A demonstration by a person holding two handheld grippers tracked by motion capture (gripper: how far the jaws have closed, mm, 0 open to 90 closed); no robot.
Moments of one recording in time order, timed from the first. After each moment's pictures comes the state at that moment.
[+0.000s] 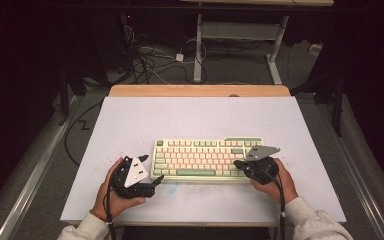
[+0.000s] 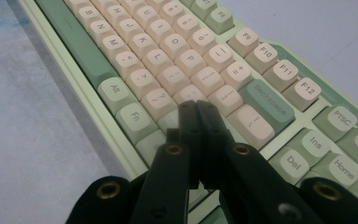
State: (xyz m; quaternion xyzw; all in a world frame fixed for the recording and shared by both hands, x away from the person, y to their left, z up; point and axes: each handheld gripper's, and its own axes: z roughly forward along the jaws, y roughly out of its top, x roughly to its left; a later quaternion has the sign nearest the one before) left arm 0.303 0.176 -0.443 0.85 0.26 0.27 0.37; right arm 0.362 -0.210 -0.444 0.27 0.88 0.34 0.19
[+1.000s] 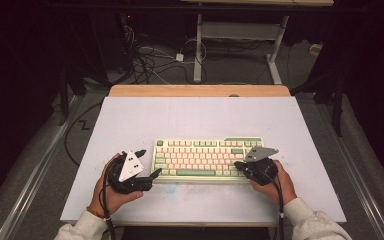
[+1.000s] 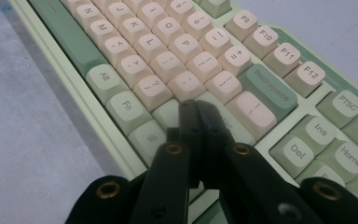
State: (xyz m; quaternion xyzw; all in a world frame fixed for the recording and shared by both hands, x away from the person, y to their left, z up) left arm 0.308 0.180 -0.426 0.84 0.28 0.27 0.39; right arm 0.363 -0.210 -0.452 0.28 0.88 0.33 0.20
